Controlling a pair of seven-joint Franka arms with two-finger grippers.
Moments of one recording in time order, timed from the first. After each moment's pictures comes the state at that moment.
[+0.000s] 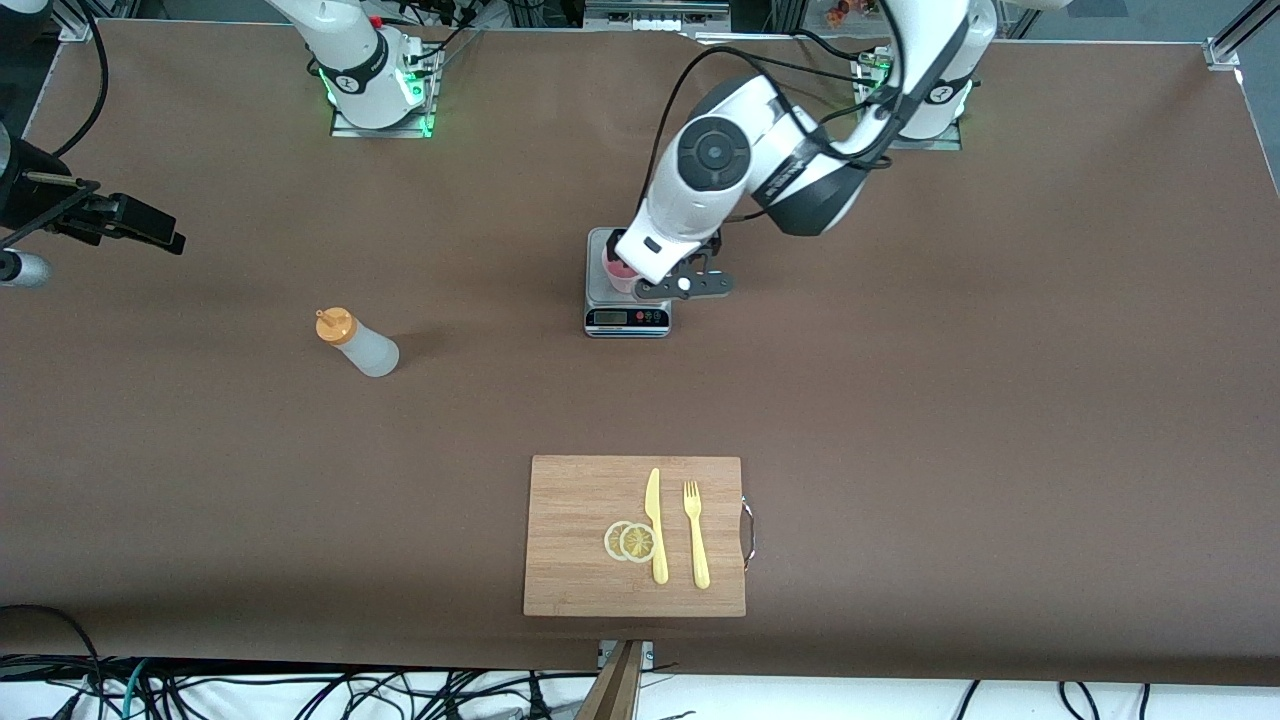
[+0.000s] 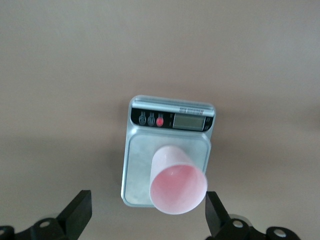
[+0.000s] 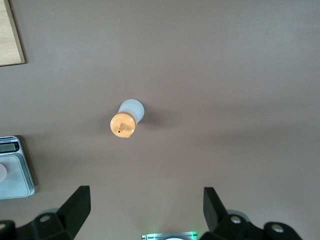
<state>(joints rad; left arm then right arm) -0.40 0.45 -0.39 -1.62 -0.10 2.04 -0.88 0.02 0.06 -0.03 -1.56 0.02 1.50 0.09</state>
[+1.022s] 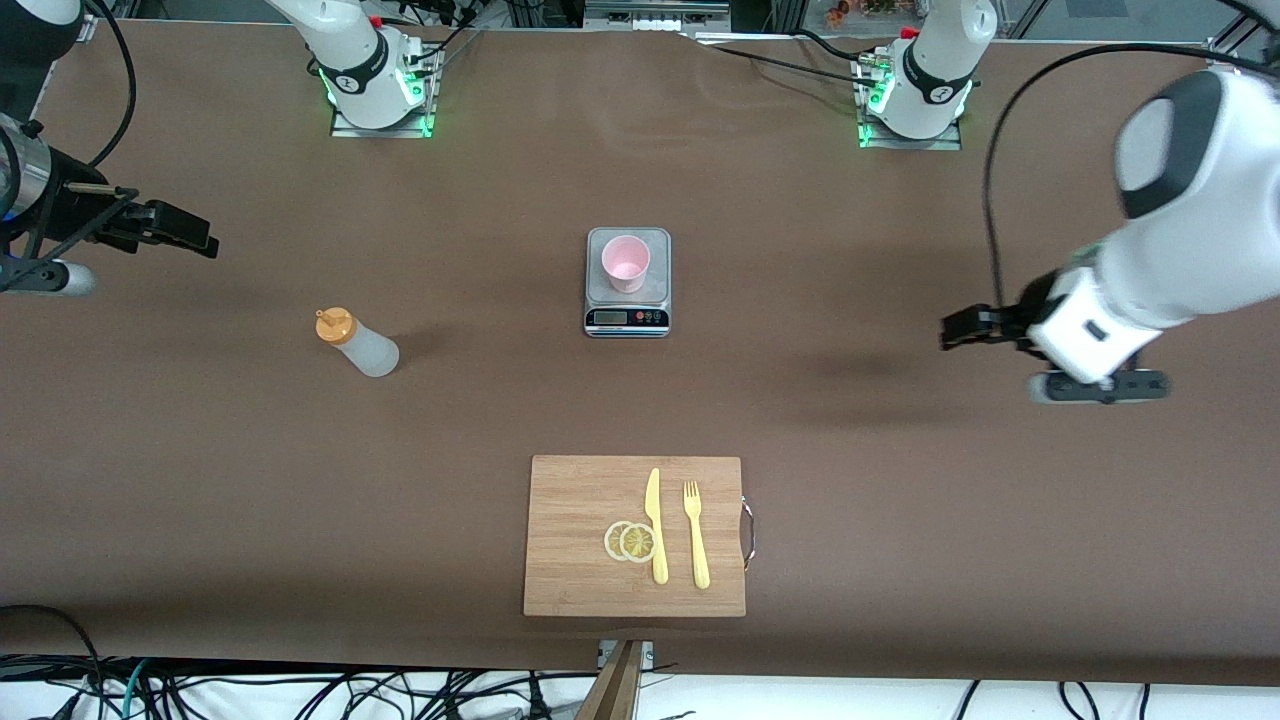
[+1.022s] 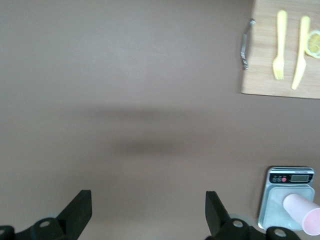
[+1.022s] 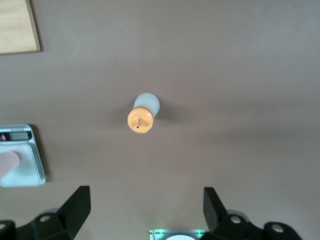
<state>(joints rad) 0.02 0.28 -0.13 -1.44 -0.10 1.63 -0.19 0.04 0.08 -0.03 -1.56 0.06 1.48 0.06</state>
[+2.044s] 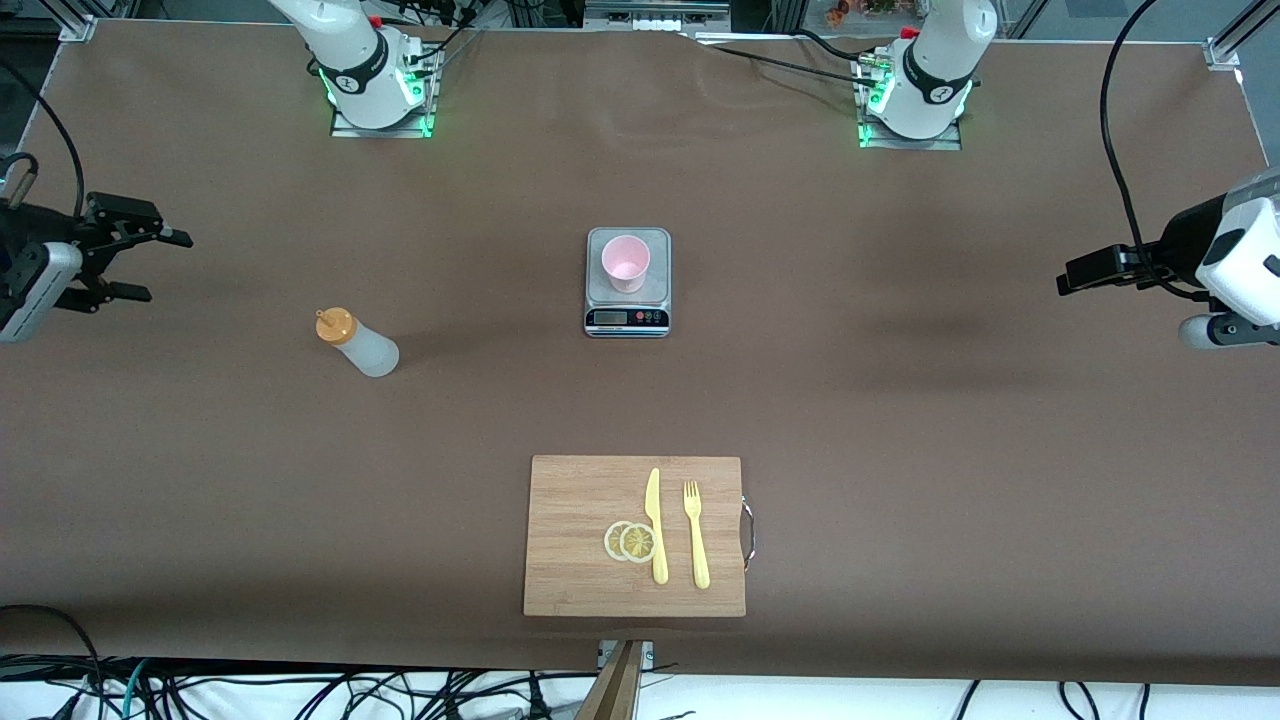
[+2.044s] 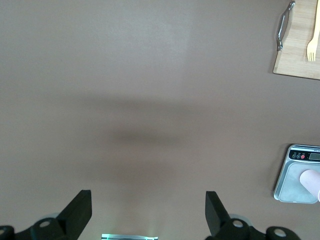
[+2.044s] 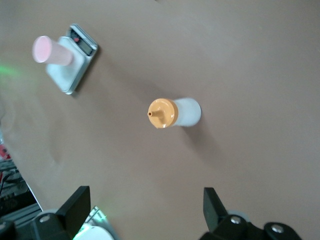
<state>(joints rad) 0.05 0.19 -0.04 -1.43 -0.09 1.43 -0.13 -0.12 0.22 -0.16 -1.62 0.40 1.48 -1.08</state>
